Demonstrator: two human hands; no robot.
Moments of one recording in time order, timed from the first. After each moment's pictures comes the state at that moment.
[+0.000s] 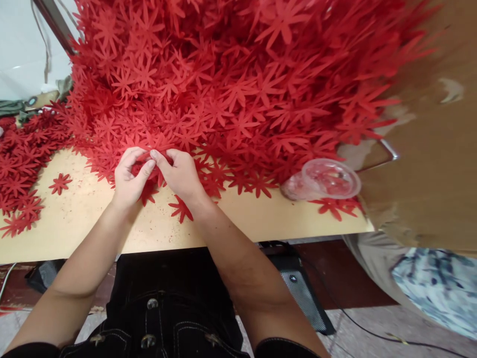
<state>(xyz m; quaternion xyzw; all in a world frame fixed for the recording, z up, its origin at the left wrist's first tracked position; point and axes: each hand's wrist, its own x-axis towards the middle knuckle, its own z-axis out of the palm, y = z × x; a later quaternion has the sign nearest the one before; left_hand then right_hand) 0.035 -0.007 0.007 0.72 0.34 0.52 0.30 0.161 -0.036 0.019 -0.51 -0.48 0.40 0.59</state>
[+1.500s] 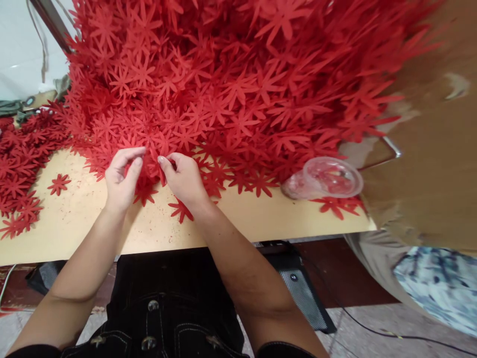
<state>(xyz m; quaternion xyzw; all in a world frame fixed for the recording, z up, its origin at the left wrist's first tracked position) 0.026 -0.011 0.012 0.71 0.34 0.53 0.30 0.165 -0.042 0.012 -0.54 -0.47 0.40 0.57</state>
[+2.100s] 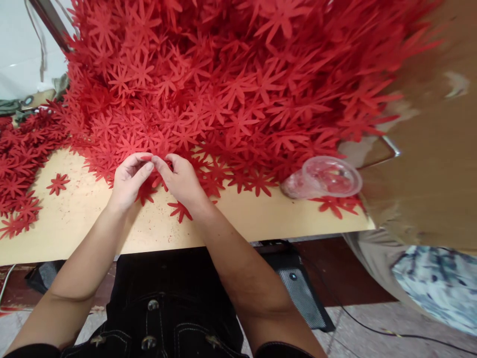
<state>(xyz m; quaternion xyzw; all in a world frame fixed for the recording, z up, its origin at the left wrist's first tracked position) 0.038 -0.017 0.014 0.58 0.35 0.48 0.56 0.162 -0.043 0.008 -0.53 -0.47 0.44 0.56</state>
